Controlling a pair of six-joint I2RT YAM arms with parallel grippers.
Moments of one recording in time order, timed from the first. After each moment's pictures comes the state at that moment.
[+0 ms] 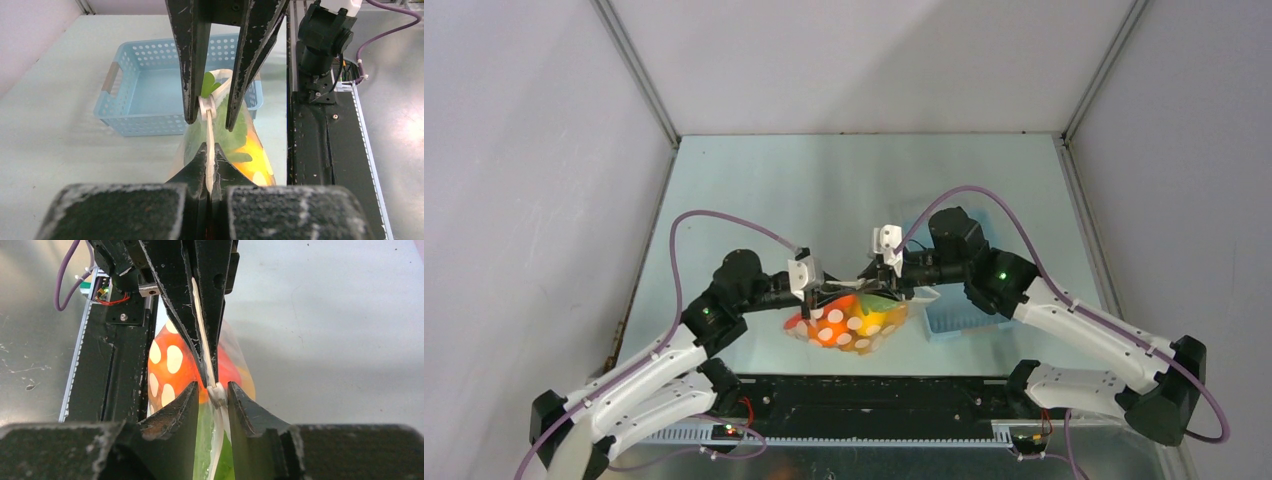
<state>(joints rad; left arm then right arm) -0.75 0.76 0.57 0.08 0.63 0.17 0.89 1.10 1.02 -0.28 -0.59 -0.35</state>
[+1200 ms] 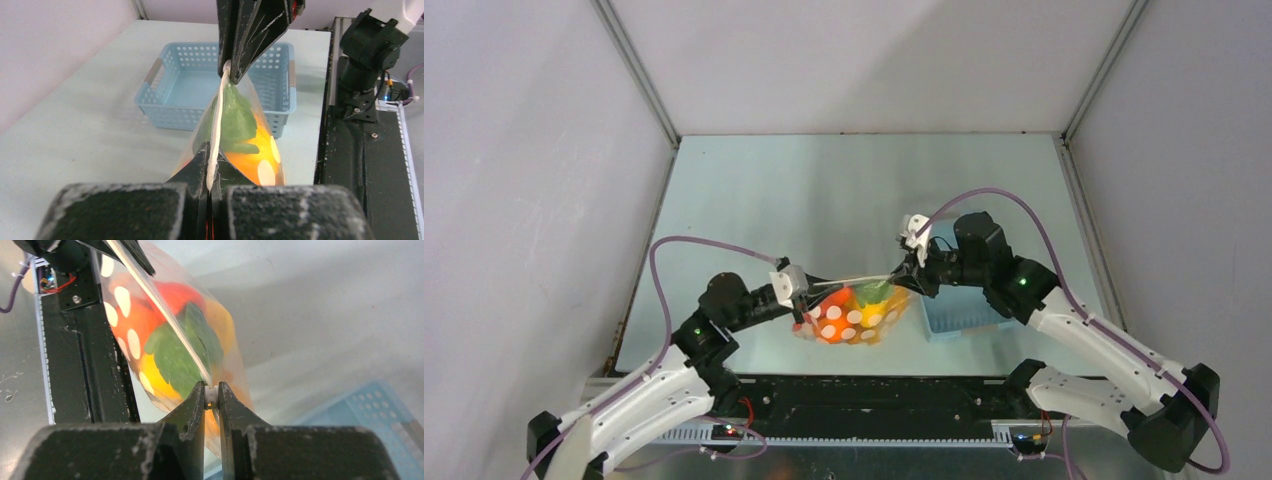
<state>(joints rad) -0.76 0.59 0.42 0.18 0.44 0.12 0.75 1.00 0.91 -0.36 -0.48 -0.25</state>
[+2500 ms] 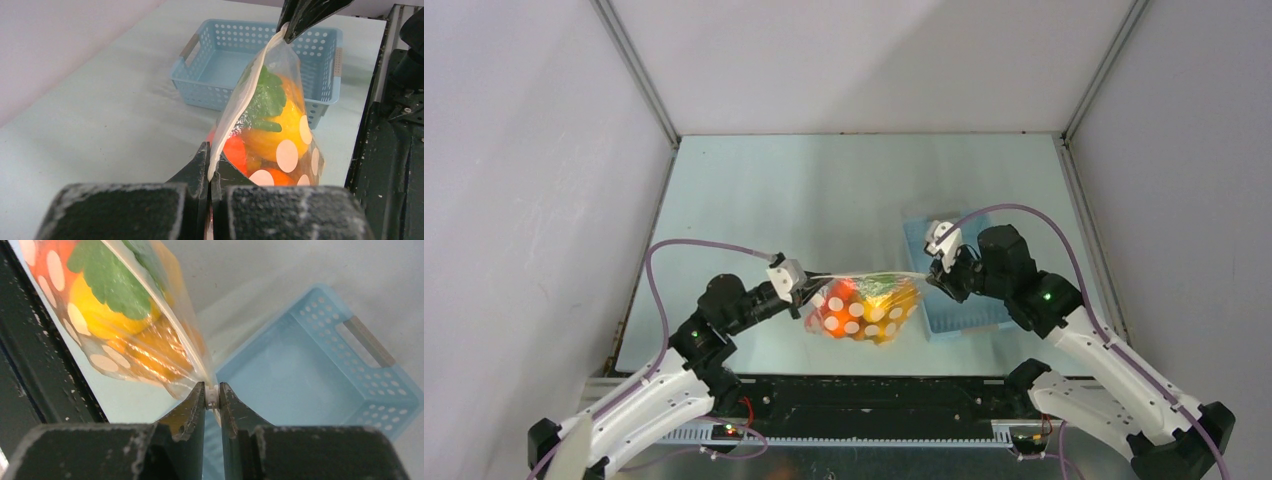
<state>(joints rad) -0.73 0.55 0.40 0.12 0.29 0.15 0.63 0.84 0.82 -0.54 -0.28 -0.31</state>
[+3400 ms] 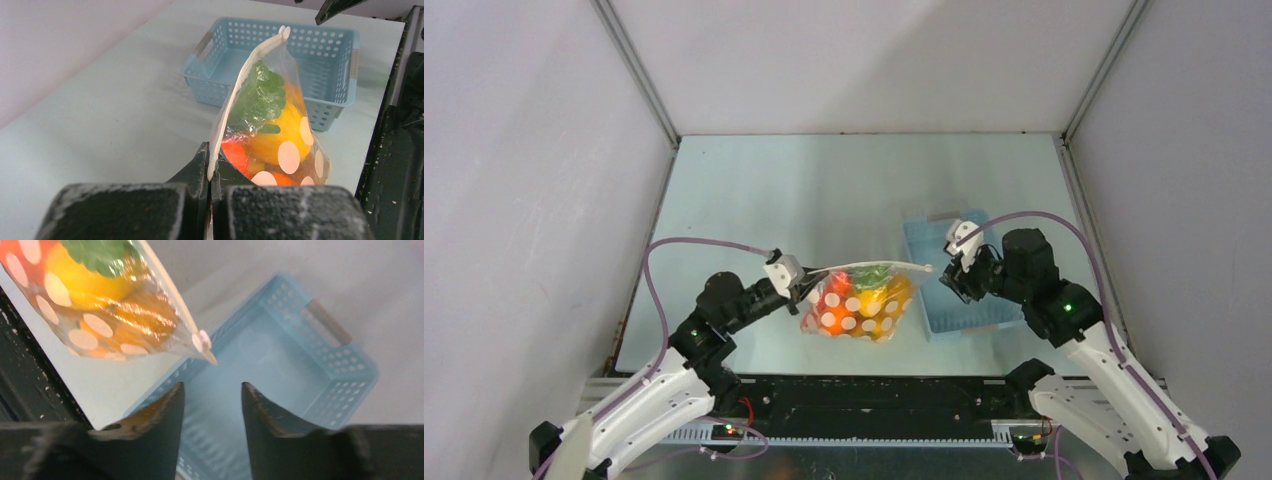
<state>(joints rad) -0.70 0.56 0.40 0.12 0.28 0.15 0.53 0.76 0.81 -0.62 -0.27 -0.38</state>
